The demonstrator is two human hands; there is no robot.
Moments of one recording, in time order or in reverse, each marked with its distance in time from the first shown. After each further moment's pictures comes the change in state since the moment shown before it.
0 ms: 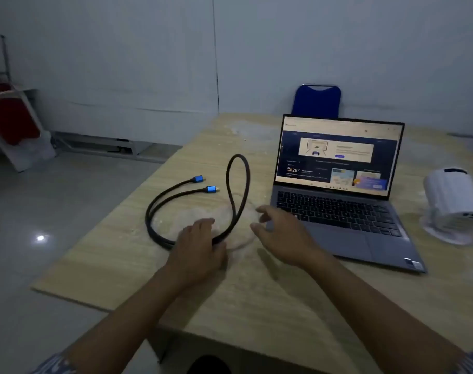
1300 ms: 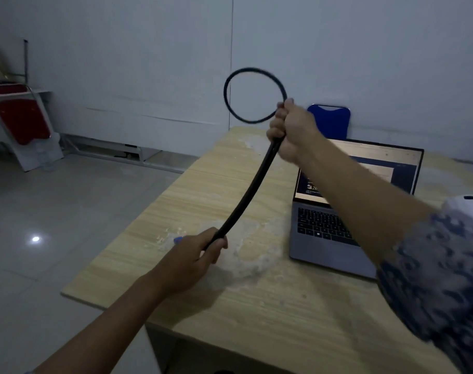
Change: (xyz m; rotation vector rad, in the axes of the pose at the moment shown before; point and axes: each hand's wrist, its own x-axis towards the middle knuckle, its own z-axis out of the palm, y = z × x) left_hand -0.012 -0.062 -0.053 -0.406 0.017 0.400; right_hand 0.136 -0.157 -0.092 1.534 0.236 0.110
